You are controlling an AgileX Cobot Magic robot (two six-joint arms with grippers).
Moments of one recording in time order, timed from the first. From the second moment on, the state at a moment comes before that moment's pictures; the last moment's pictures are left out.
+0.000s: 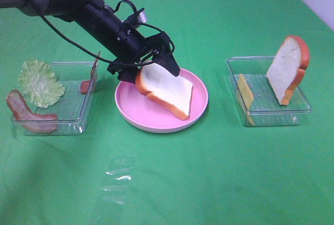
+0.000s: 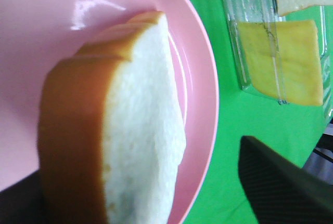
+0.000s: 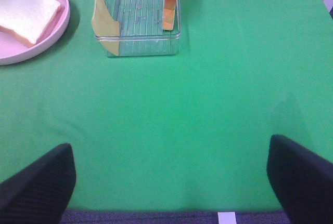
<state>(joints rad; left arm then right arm) -0.36 2.39 -1.91 -0.80 1.02 0.26 0.01 0.00 -0.46 -0.02 1.11 0.00</state>
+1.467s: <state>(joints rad) -0.09 1.93 -1.82 0.03 1.22 -0.04 0.01 0.00 -0.46 -0.02 1.11 0.00</state>
